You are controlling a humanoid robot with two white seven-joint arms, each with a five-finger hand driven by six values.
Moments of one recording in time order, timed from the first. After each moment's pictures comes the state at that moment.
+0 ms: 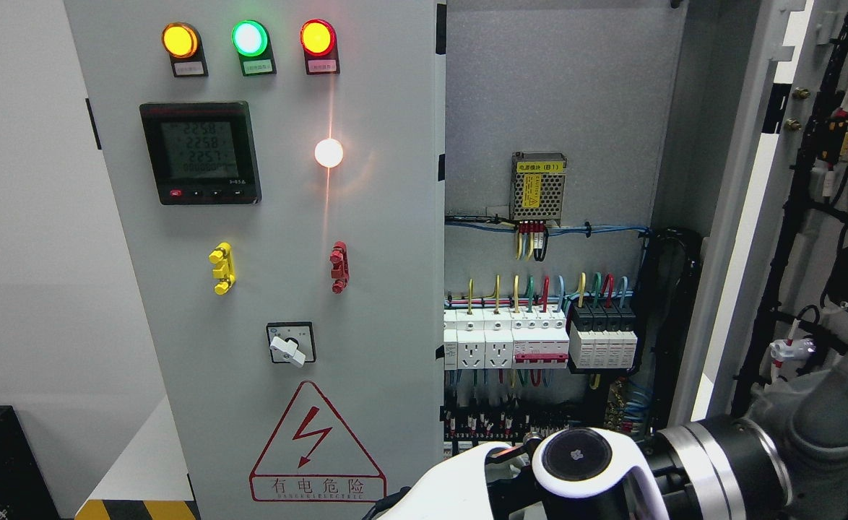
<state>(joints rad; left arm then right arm) -1.23 -0.17 -1.03 -1.56 1.24 0.20 0.02 0.05 0.12 0.04 -0.07 0.00 0.11 -0.01</state>
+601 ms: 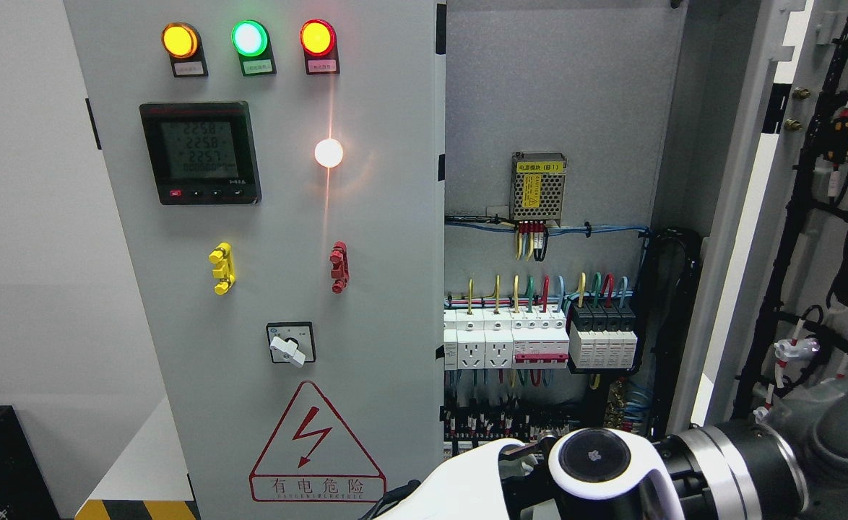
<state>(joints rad) -1.25 -0.17 -1.05 -1.55 1.24 0.20 0.01 0.05 0.12 0.04 -0.07 0.00 0.11 -0.01</state>
